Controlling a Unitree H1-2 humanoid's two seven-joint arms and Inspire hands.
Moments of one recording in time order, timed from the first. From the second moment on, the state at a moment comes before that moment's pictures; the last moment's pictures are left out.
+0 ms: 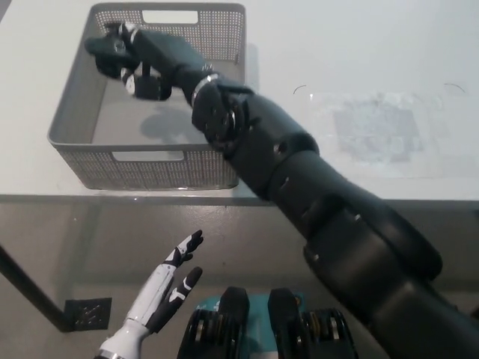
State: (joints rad) left_arm -0.06 0.15 -0.15 0.15 0.27 -0.32 -0.07; right_arm -1.39 0.21 0.44 1.41 -0.47 -0.23 -0.13
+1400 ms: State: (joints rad) left_arm 0.03 0.16 -0.16 0.12 0.32 -0.34 -0.07; right_arm -1.27 0.17 0.42 1.39 -0.46 -0.18 -0.18
